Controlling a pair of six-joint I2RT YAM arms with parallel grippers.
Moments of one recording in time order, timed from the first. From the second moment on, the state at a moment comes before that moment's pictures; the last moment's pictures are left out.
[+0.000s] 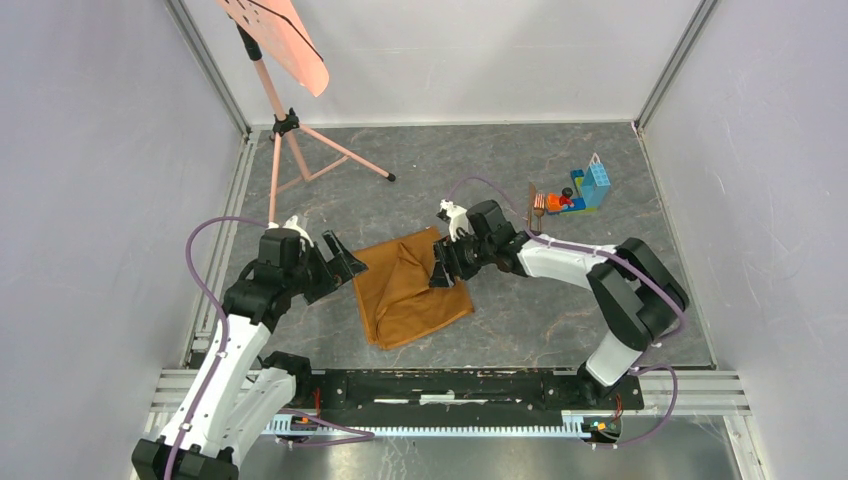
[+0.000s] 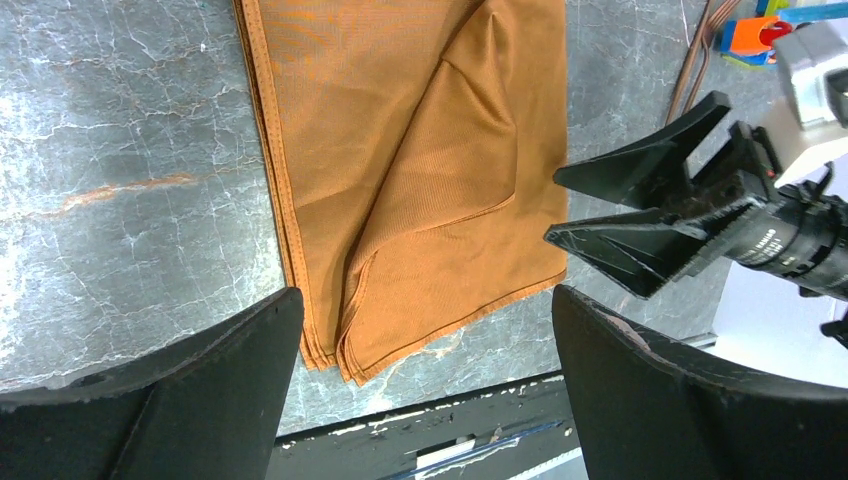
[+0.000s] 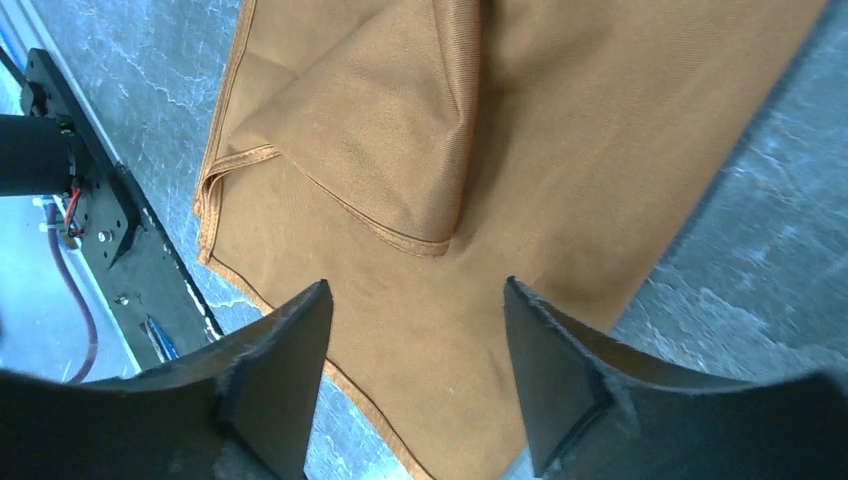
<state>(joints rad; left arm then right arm) -0.21 0.74 0.68 -0.71 0.22 -0.72 0.68 1.66 0.89 -0.04 -0.49 0.25</state>
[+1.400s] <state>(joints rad) -0.21 0.66 0.72 -0.78 0.21 -0.72 0.83 2.04 1.29 0.39 -0.58 0.61</state>
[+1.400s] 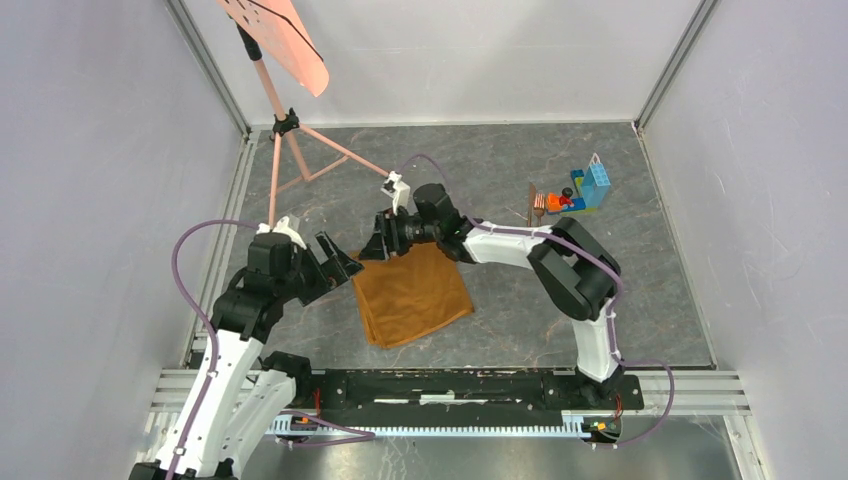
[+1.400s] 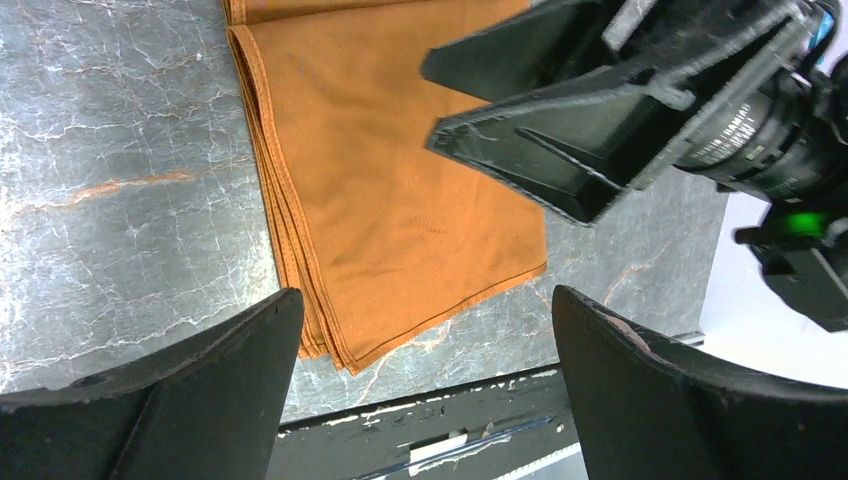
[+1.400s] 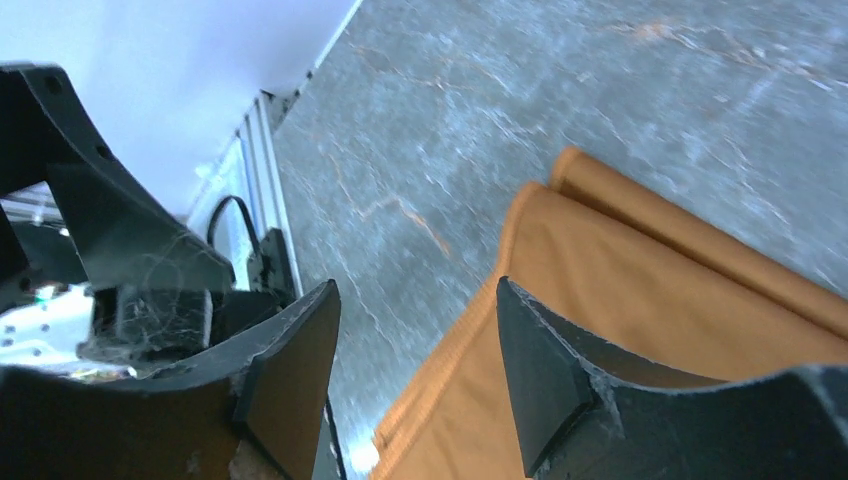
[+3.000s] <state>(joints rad) -0.27 1.58 0.87 -0.43 0.32 -0.56 0.62 1.37 0.61 -0.03 -0.19 0.10</state>
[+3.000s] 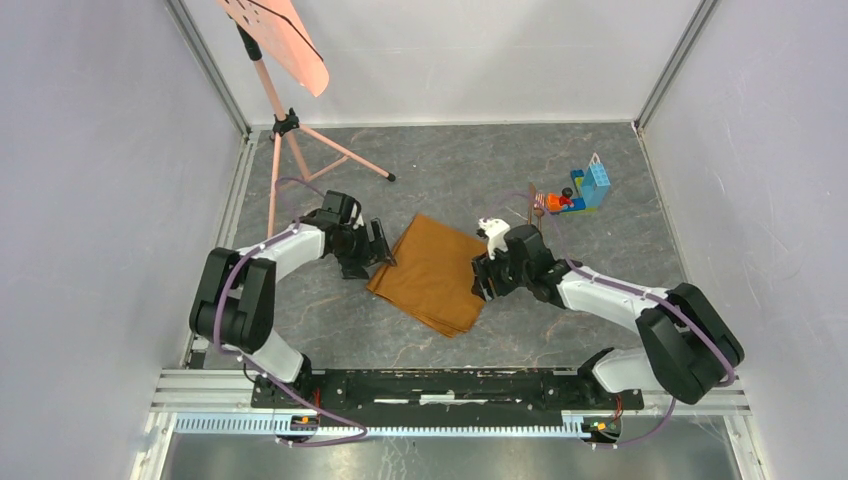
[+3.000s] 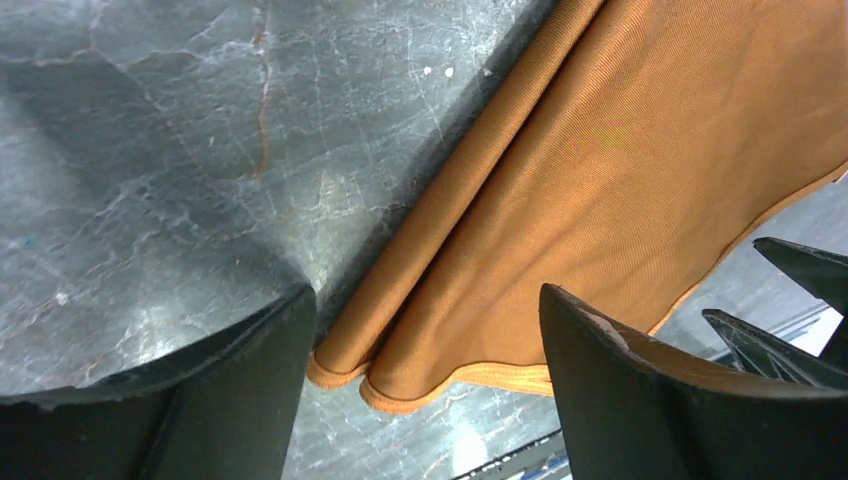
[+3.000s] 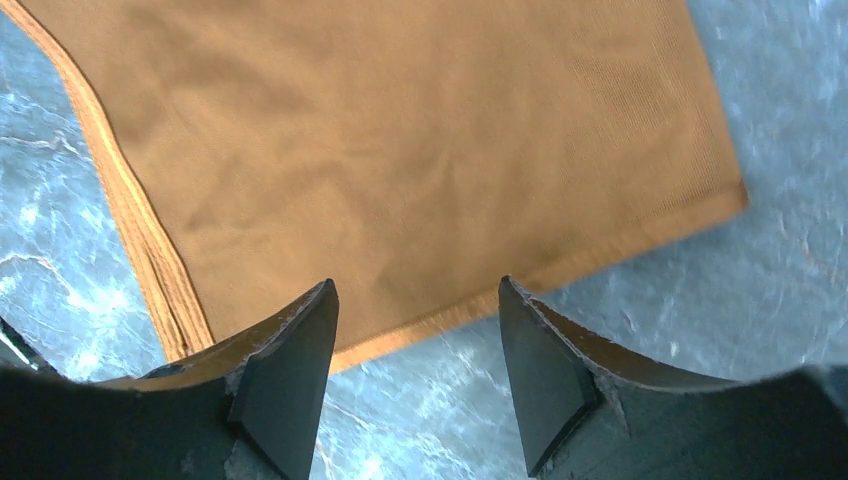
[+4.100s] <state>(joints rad) -0.55 1.07 0.50 -0.35 0.28 -0.84 0.42 1.22 0.45 -0.09 -0.30 0.15</state>
